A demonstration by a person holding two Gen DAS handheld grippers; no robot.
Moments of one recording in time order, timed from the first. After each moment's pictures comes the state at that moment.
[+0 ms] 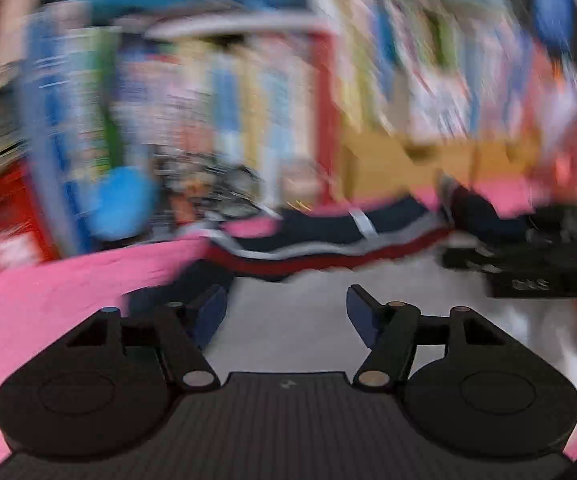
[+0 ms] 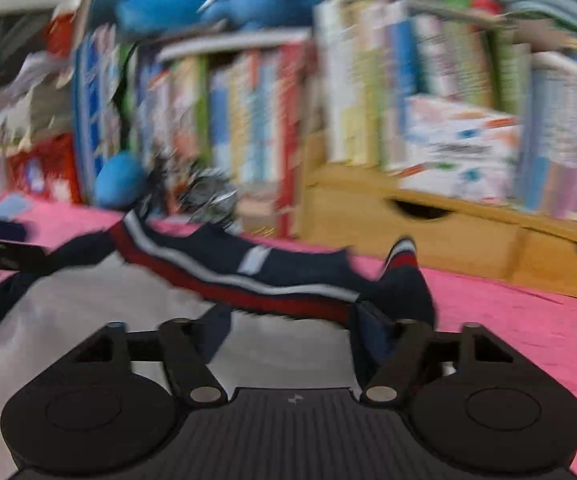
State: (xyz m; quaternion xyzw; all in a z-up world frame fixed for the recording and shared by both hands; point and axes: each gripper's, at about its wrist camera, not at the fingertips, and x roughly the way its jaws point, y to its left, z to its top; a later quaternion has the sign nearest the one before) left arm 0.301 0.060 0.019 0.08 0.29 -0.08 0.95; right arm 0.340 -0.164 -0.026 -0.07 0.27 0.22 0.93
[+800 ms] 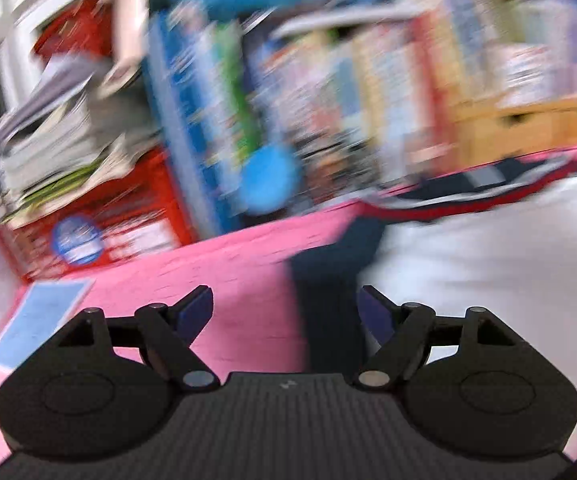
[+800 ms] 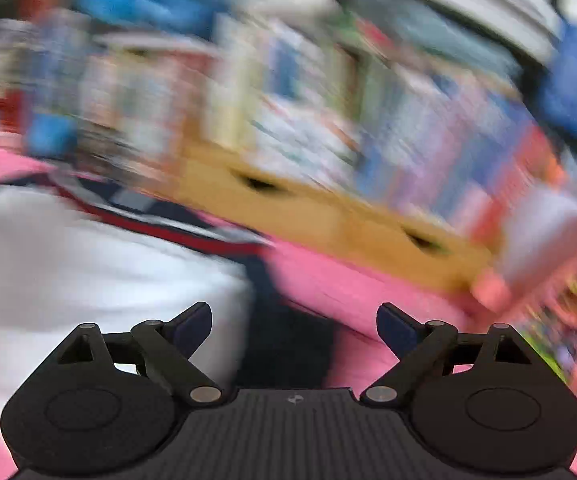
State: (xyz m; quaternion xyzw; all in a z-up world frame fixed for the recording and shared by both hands) left arm 0.224 0.102 -0.001 0.10 0.25 0.02 0.96; right arm 0.244 -0.269 0.014 -0.16 0.21 0.15 0.95
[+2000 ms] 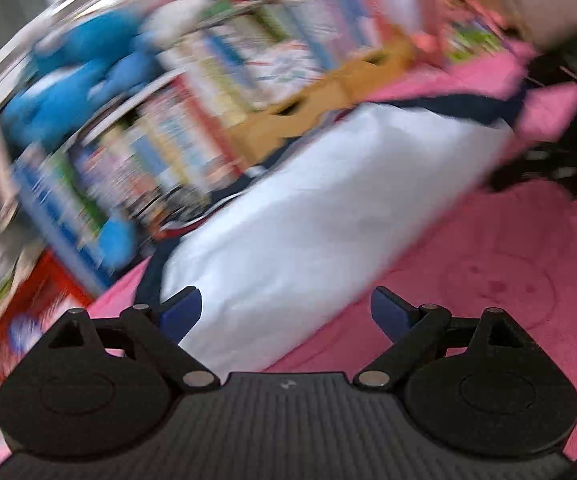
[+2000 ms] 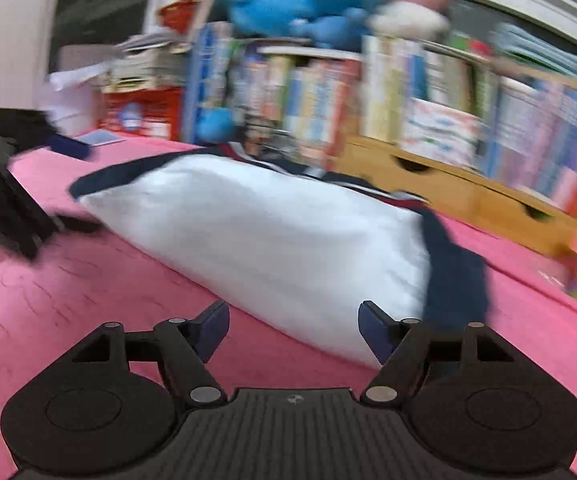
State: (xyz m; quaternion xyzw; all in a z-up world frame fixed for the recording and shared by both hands) left arm 0.111 -0.036 -0.024 0.31 0.21 -0.11 0.92; right arm 0.121 -0.231 -0.018 -0.13 0.23 0.26 0.93
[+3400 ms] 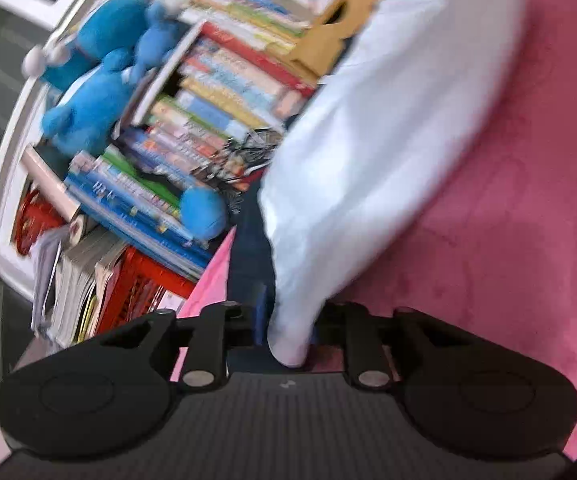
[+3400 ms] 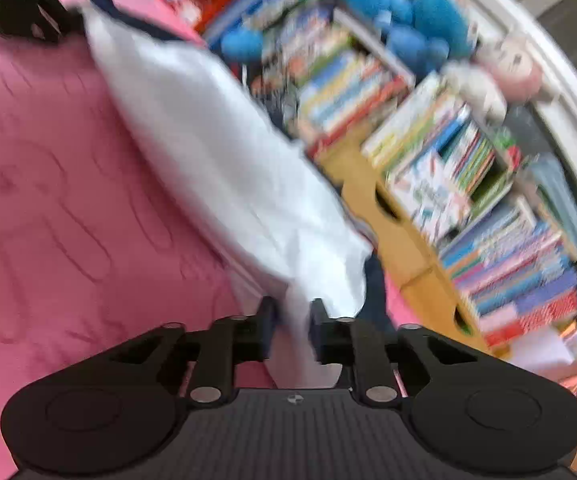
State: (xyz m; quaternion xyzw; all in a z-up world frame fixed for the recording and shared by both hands) left arm 0.162 0.015 -0.071 0.47 0.21 0.05 0.86; right arm 0.144 -0.203 -0.051 -0.44 0.16 0.17 0.87
